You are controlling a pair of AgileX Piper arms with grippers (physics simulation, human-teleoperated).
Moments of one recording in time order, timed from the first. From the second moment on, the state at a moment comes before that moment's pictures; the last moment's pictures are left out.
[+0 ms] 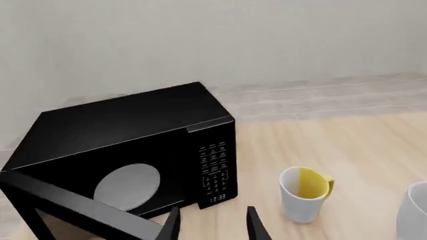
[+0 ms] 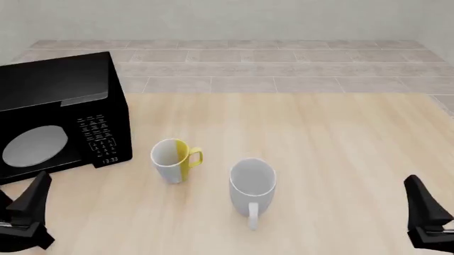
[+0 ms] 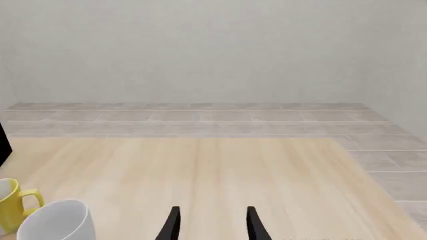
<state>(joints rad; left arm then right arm) -0.01 0.08 -0.08 0.08 0.08 -0.01 0.00 0.00 0.00 0.00</state>
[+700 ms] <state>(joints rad) -0.01 0.20 -0.20 0.20 0.20 0.25 0.37 -0.05 -0.23 -0.15</state>
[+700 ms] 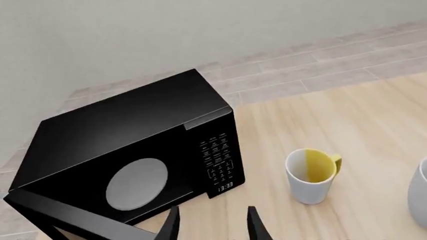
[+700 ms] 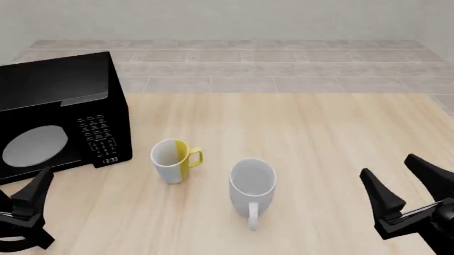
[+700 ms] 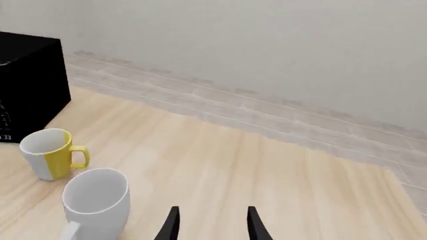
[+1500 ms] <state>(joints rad) -0.01 0.20 -0.20 0.20 0.20 0.54 1.04 -0.51 -0.17 -0.40</state>
